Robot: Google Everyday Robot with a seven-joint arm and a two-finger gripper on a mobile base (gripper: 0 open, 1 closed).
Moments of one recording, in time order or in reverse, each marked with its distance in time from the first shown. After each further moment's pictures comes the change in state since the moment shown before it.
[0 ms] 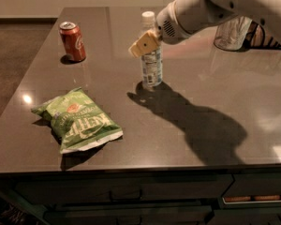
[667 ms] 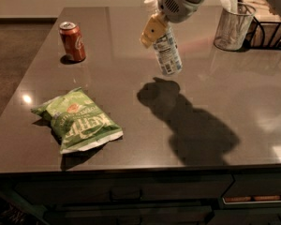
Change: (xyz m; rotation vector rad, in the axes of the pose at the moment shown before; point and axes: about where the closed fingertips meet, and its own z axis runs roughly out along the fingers) arm -0.007 -0.020 -0.035 0.091 0.244 -0.080
